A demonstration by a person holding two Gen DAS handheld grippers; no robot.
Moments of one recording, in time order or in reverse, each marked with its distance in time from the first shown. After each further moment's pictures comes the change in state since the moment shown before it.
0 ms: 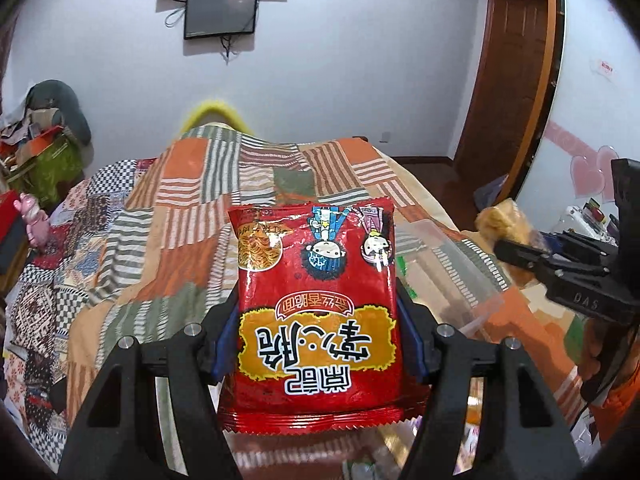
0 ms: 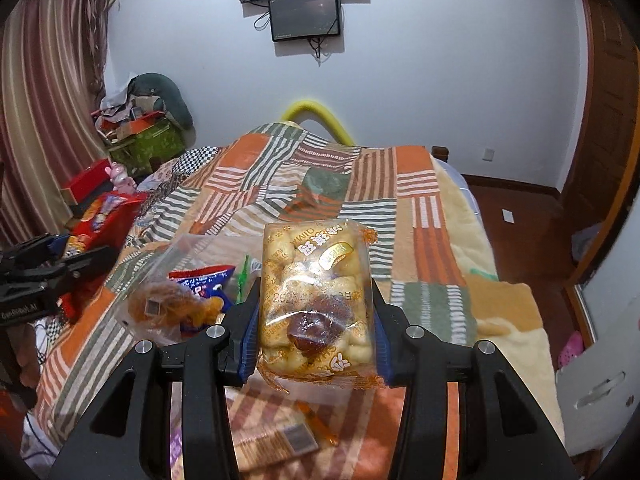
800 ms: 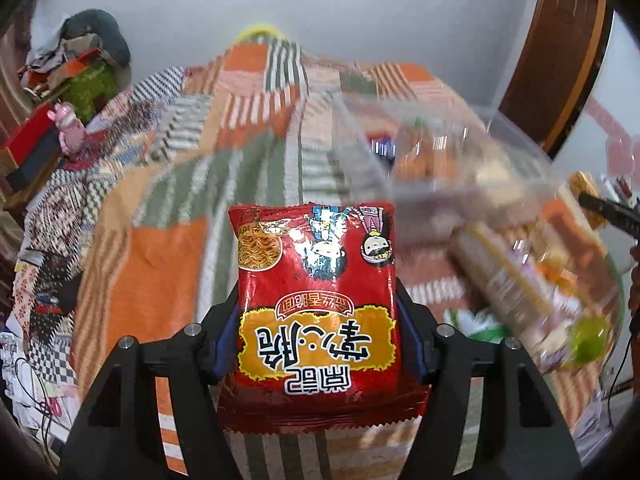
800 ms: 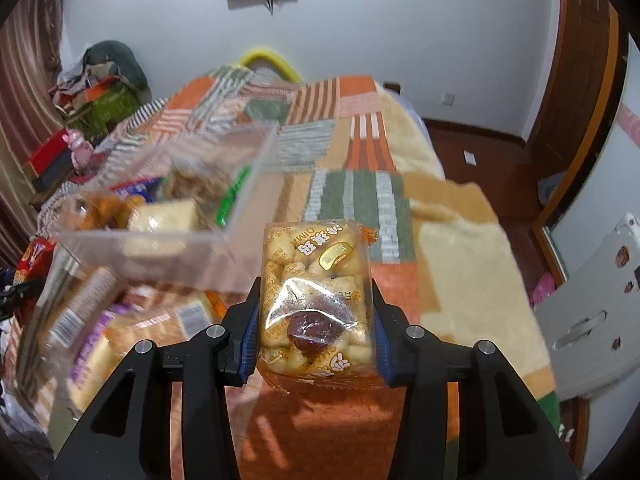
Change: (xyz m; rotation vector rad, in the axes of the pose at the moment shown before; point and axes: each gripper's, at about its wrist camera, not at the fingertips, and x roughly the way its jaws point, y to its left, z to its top) left arm -0.026 0.073 -0.119 -0.120 0.195 0.107; right arm -0.026 -0.051 -0.064 0.061 0.160 -0.129
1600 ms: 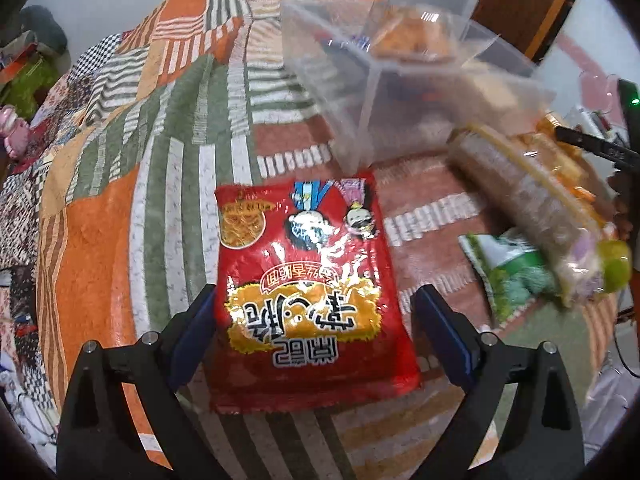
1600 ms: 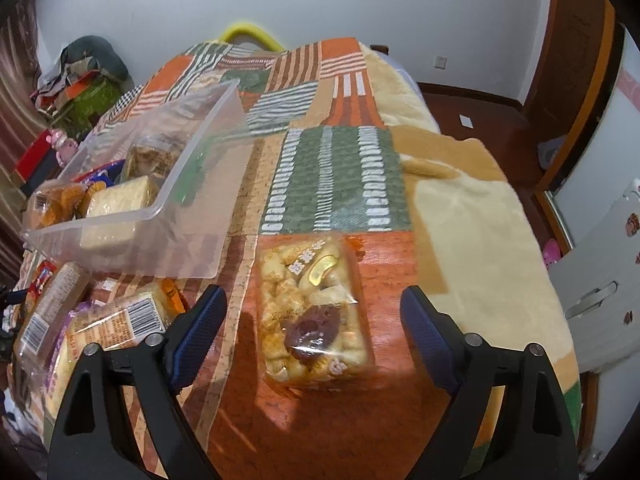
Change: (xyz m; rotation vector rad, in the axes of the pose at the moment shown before) left arm 0.066 -0.005 -0.027 0.133 0.253 -0.118; right arm 0.046 -0.021 -0.011 0.064 0.132 -0.002
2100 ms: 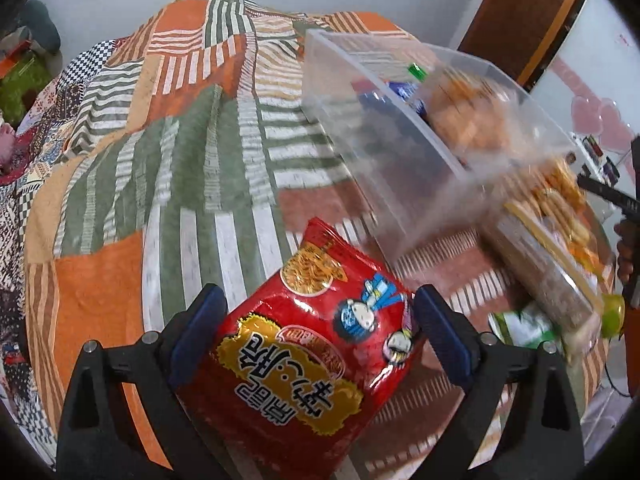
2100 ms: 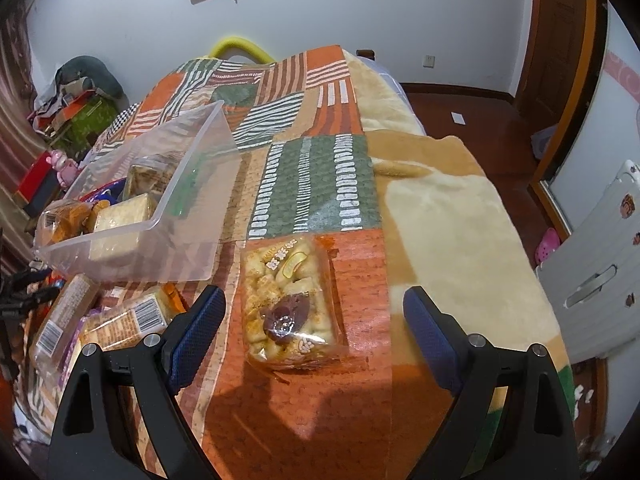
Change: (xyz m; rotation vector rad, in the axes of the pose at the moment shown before) left arm 0.008 0.036 0.039 -0.003 -0.057 -0.075; right arm -0.019 -0.019 -0.004 0.068 -0.030 0.018
